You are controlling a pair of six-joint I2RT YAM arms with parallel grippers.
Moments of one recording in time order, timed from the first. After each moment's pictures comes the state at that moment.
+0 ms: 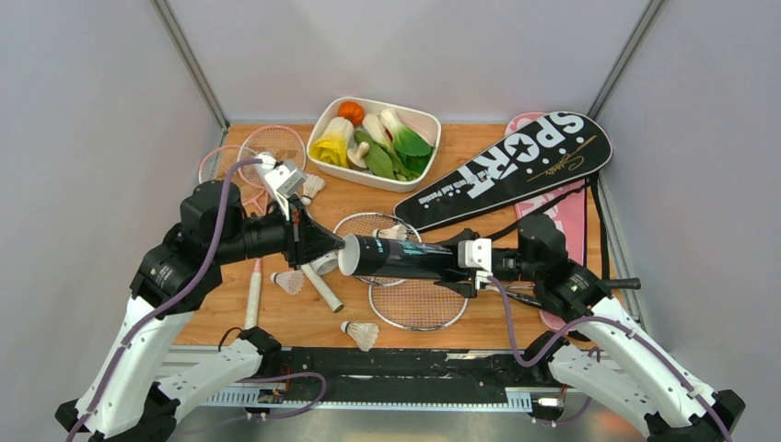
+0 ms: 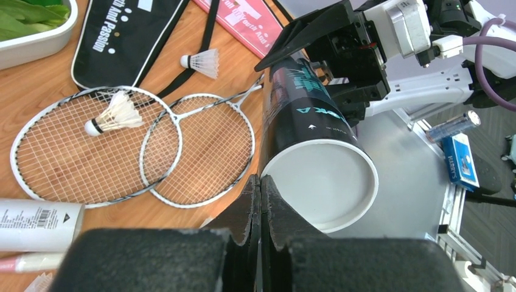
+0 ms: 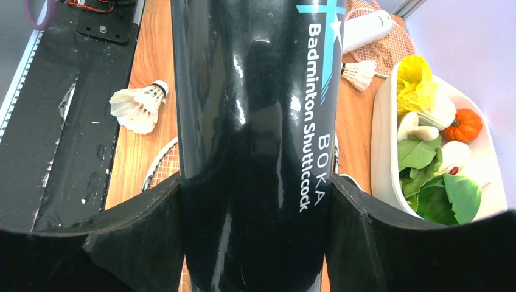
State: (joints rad) left arm -0.59 0.84 1.37 -0.87 0.53 -0.29; right arm 0.65 0.73 0.75 -0.34 -0.76 -0.65
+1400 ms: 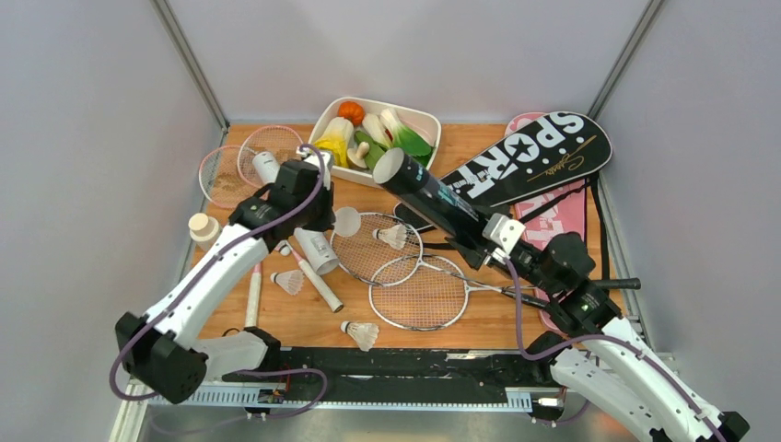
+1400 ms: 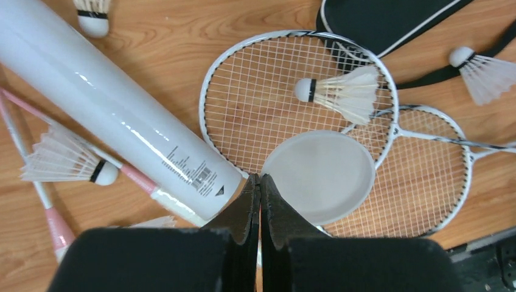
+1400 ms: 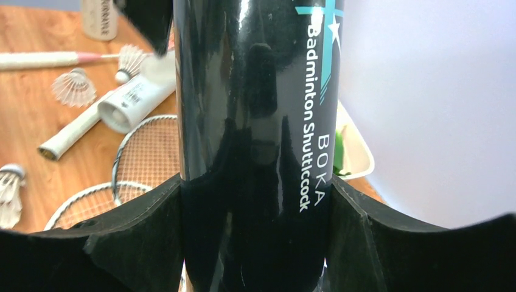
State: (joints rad) left arm -0.49 1.15 1.15 -0.75 -0.04 -0.29; right arm 0.65 0.59 0.66 -0.05 -0.33 -0.43
